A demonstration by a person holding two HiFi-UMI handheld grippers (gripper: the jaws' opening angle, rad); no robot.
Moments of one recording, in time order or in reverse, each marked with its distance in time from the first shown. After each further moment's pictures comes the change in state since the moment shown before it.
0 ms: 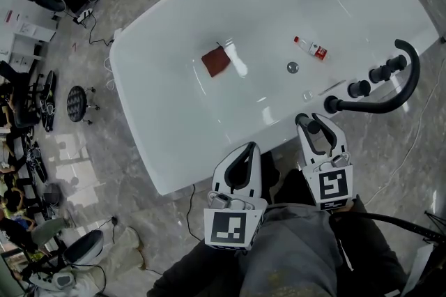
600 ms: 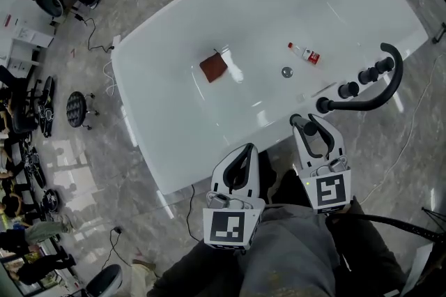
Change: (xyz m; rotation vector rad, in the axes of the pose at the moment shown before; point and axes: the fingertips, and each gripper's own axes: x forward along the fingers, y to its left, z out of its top) left arm -0.021 -0.009 0.030 0.002 -0.011 -0.021; right arm -0.031 0.003 0.057 -0.017 -0.087 -0.027
